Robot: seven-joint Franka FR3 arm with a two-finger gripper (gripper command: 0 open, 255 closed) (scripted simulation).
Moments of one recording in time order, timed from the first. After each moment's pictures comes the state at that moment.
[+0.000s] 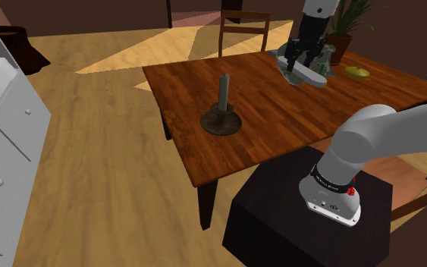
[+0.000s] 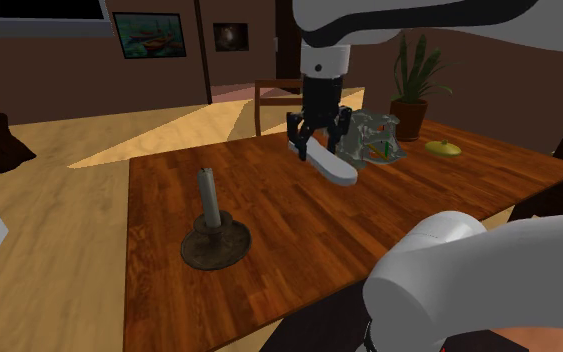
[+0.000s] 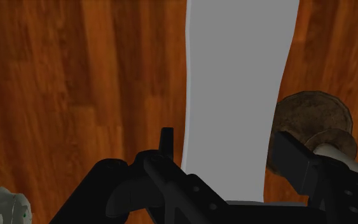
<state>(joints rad) -0.23 -0.87 -0.12 -2.46 -0.09 1.60 0.21</state>
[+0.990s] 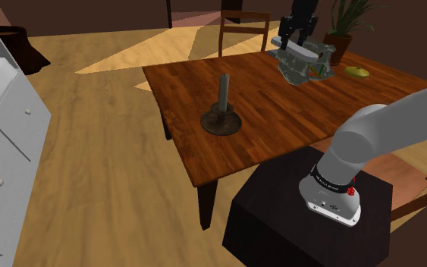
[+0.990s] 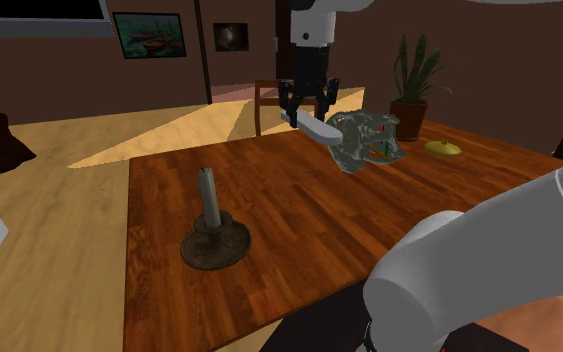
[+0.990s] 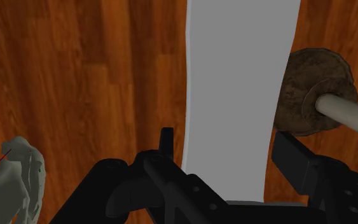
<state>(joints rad) -0.22 -0.60 -0.18 -2.17 -0.10 1.58 0.14</state>
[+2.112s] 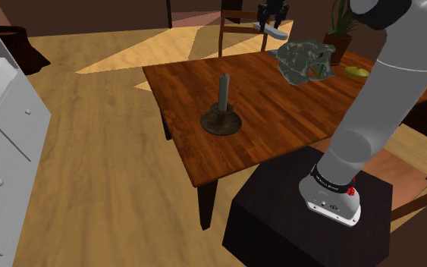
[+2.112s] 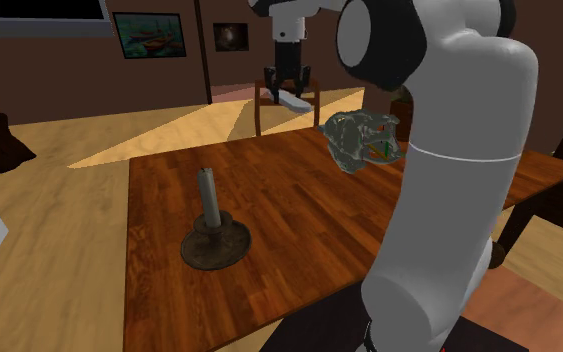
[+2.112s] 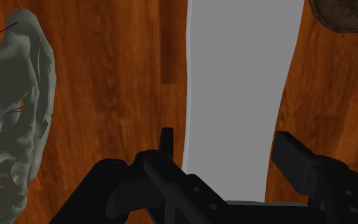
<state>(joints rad) -0.25 0.10 -0.35 -1.48 0.04 1.58 -0.09</state>
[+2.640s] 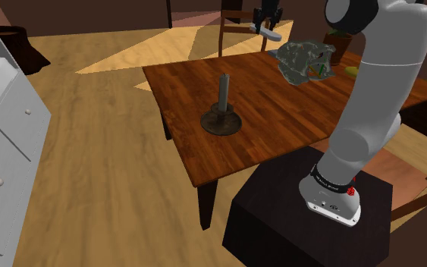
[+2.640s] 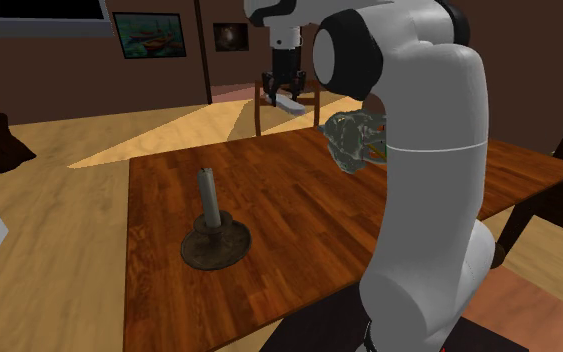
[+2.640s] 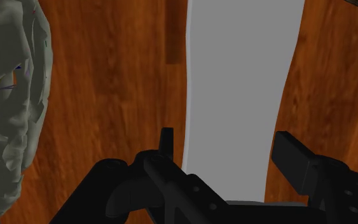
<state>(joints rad) -0.29 0.26 -0.36 -1.32 0.10 1.57 -0.13</state>
